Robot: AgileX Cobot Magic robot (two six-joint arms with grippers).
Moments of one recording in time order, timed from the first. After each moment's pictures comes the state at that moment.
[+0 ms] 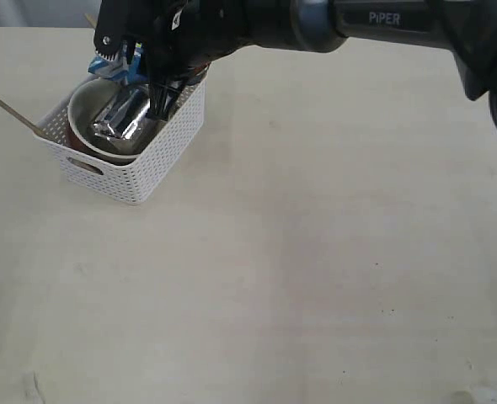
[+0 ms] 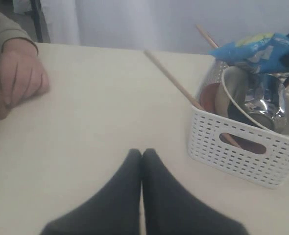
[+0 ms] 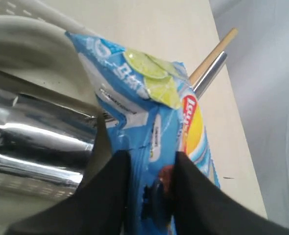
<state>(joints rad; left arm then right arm) 0.10 0.10 0.00 0.18 0.29 -0.25 0.74 2.16 -1.67 0.24 0.27 -1.05</state>
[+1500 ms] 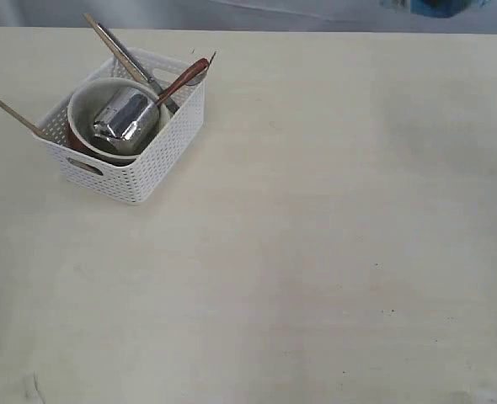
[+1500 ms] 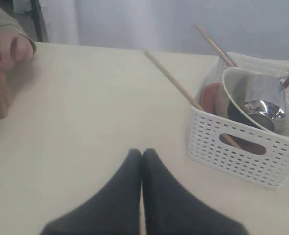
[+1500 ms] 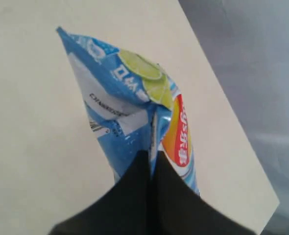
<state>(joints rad) 0.10 0.10 0.00 0.18 0.29 -0.25 0.29 1.70 -1.61 -0.23 0.99 -0.68</state>
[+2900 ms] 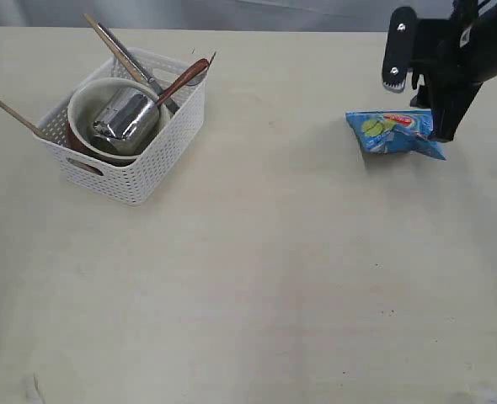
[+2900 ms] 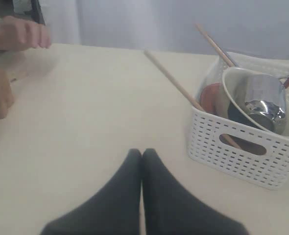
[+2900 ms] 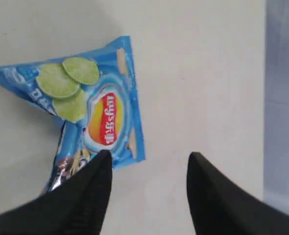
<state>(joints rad) 0.10 0.10 0.00 0.18 0.29 -0.25 0.18 1.70 -1.05 -0.21 0.37 -1.07</state>
